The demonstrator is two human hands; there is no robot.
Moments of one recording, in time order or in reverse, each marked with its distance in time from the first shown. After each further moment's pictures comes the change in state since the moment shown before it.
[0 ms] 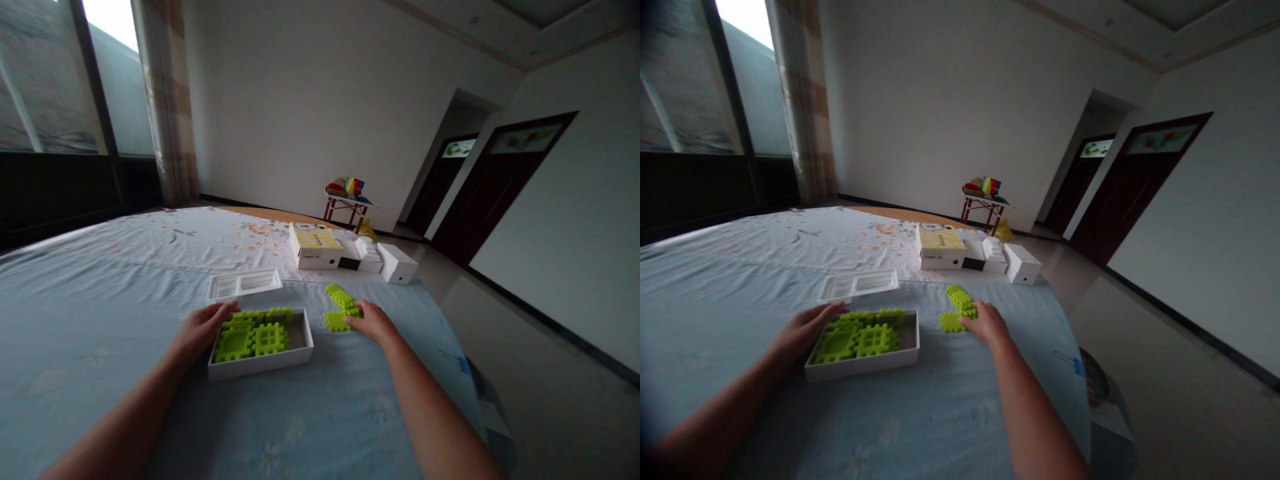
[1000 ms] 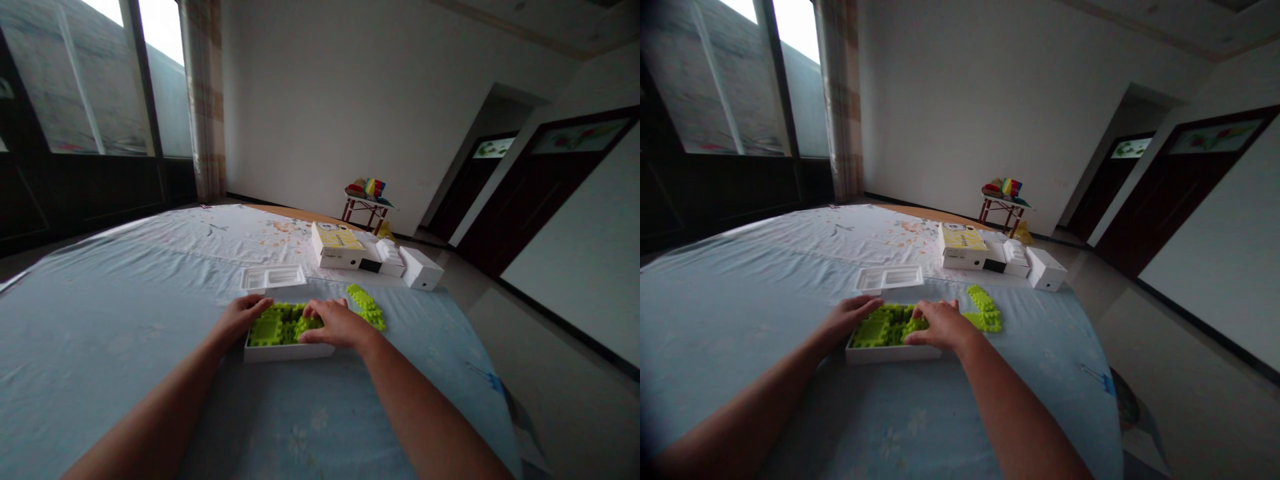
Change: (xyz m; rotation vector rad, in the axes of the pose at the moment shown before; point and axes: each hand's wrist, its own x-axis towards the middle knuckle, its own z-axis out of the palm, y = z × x) left_hand -0.007 0.005 0.005 -0.037 -0.113 -0.005; right_hand -0.033 -0.153 -0.002 -0.016 -0.335 -0.567
